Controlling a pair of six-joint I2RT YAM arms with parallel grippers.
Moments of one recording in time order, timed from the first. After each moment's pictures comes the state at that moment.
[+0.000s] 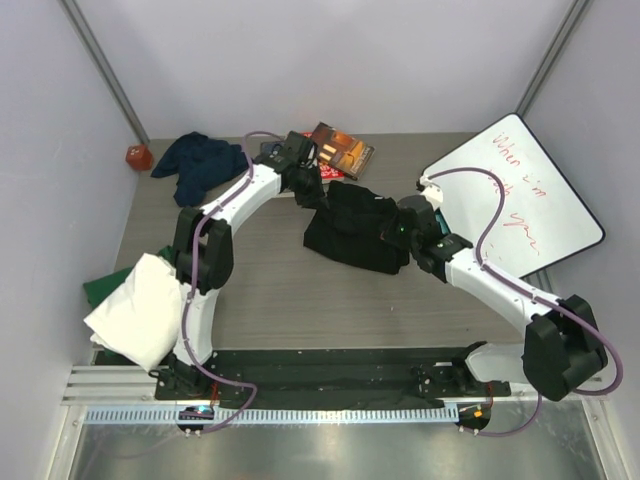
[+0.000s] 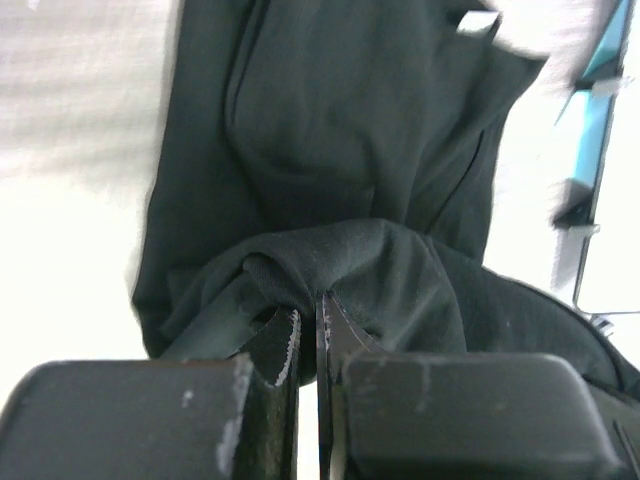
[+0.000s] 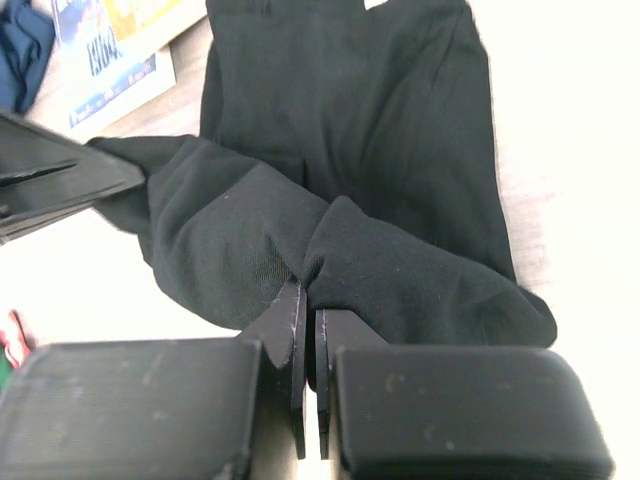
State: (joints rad) left arm -0.49 2.10 1.83 -0.70 0.24 -0.63; right arm 0.51 1.27 0.82 -0.16 0.26 0.79
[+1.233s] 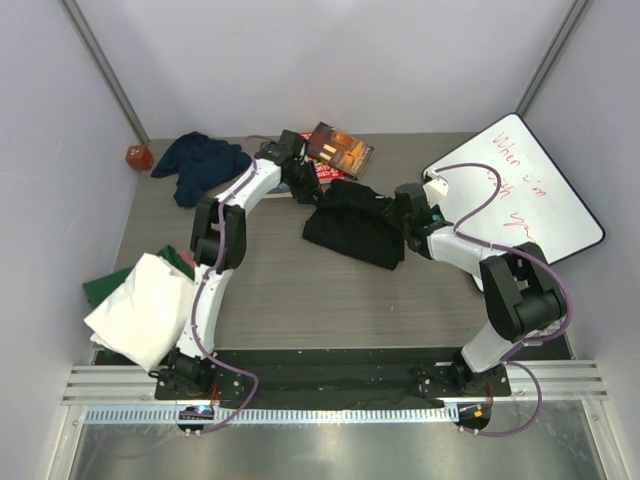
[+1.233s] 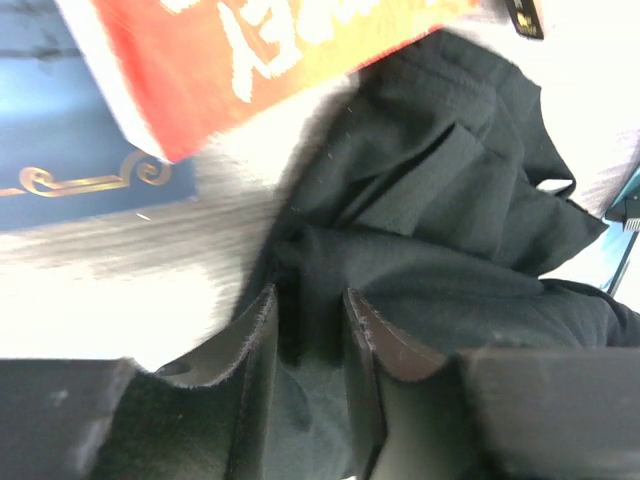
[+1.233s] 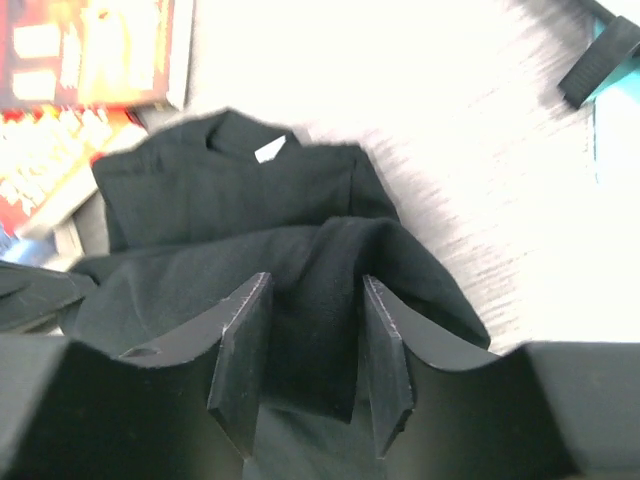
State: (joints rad) left arm -0.39 2.45 2.16 -0.72 0.31 -0.66; right arm 0.38 1.62 0.89 0.12 0.40 0.82
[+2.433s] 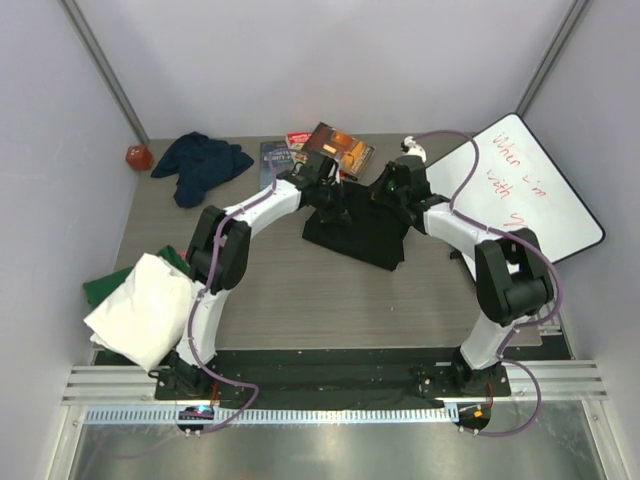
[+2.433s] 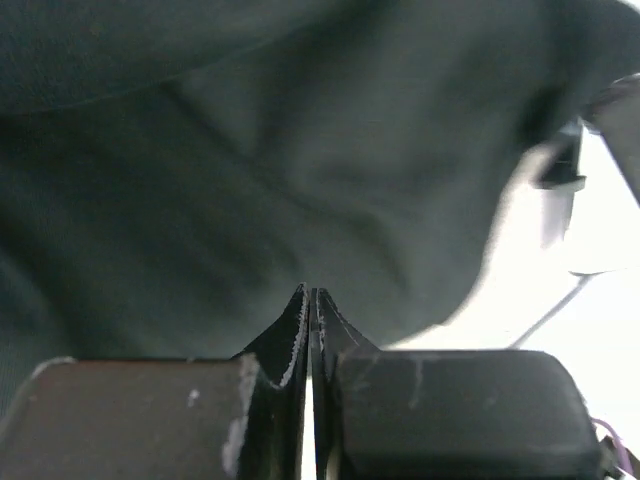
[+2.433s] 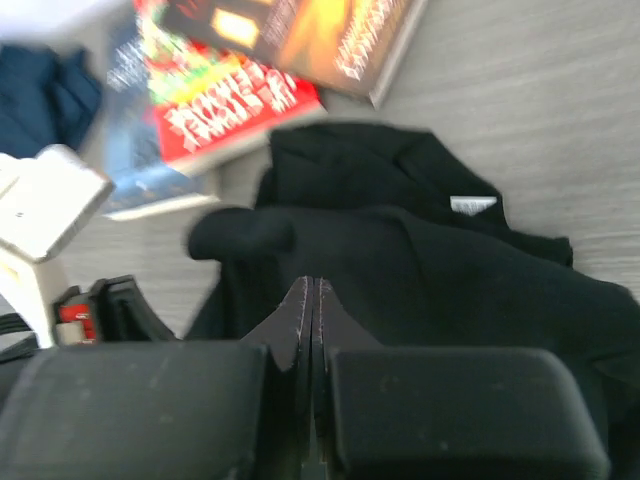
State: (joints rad) left arm -0.57 2.19 1.80 -0.51 0.36 -0.66; right arm 0.34 1.71 1.13 0.13 0.03 0.61
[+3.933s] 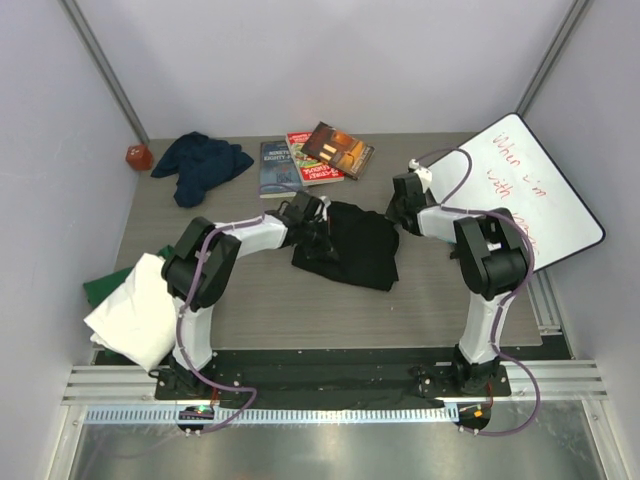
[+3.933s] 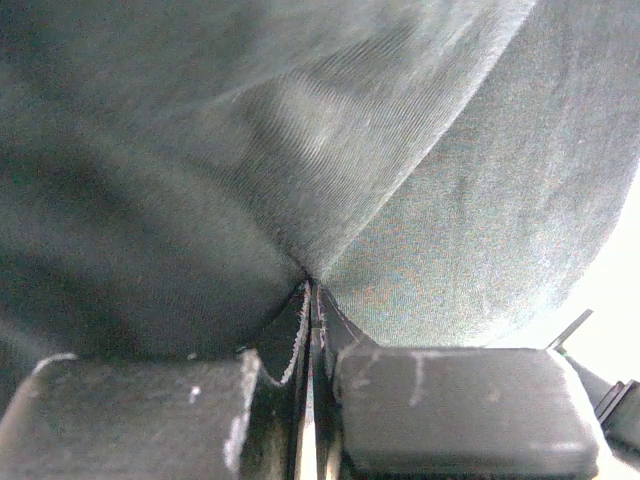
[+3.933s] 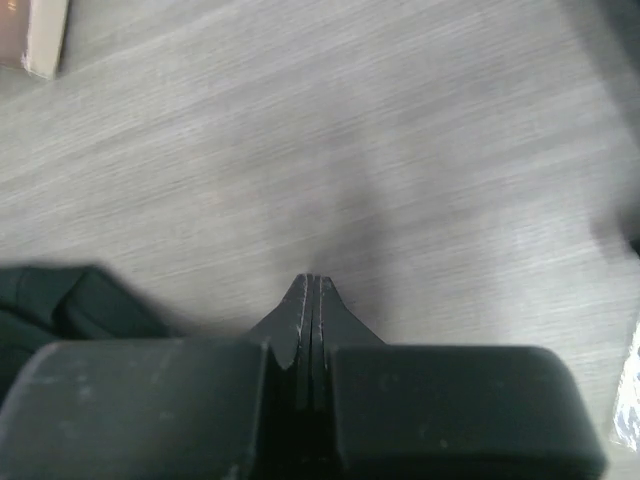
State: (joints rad) left arm -0.60 2.02 1.27 -0.21 0.37 -0.65; right arm 0.29 1.96 1.14 0.10 0.26 0.53
